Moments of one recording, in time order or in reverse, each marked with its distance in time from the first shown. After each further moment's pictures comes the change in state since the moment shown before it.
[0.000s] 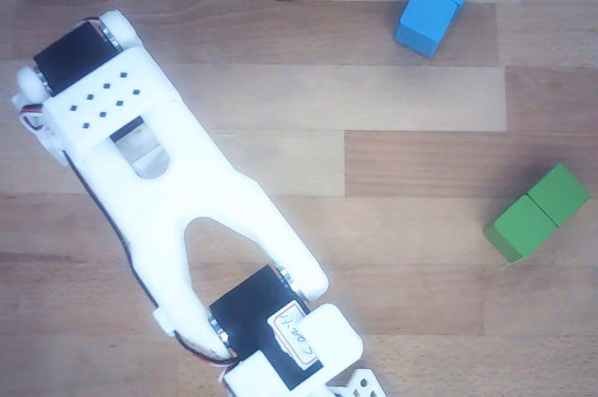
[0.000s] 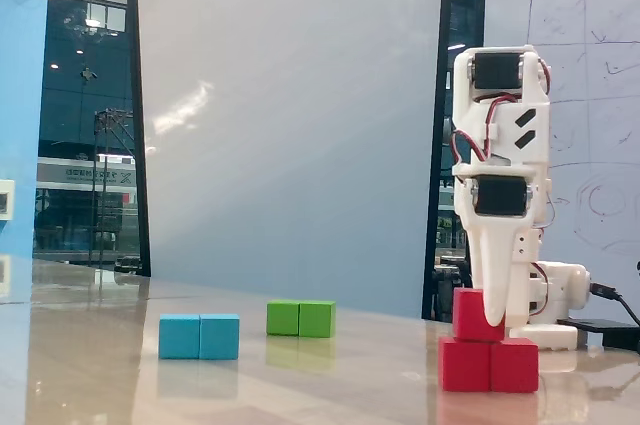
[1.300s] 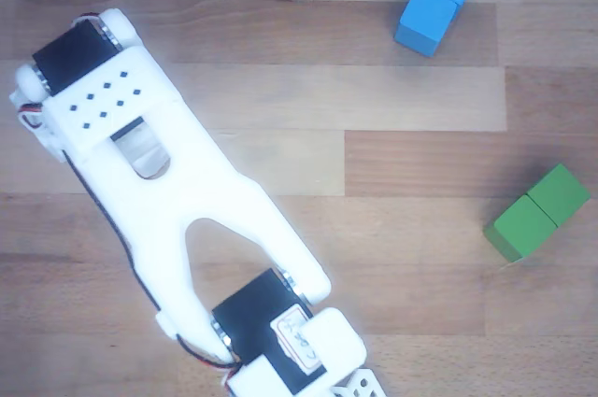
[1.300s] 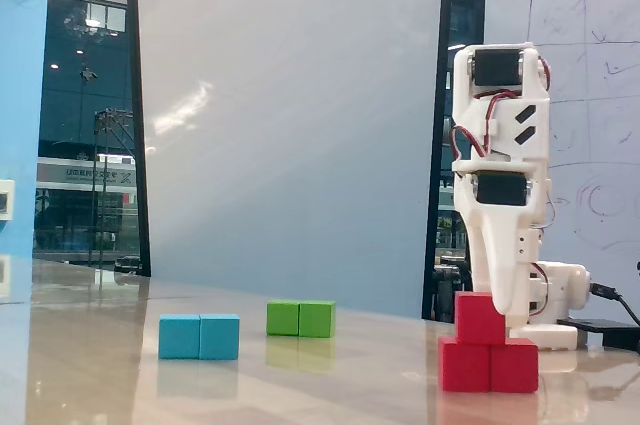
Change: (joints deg) arm 0.0 1.5 -0.9 0.0 0.0
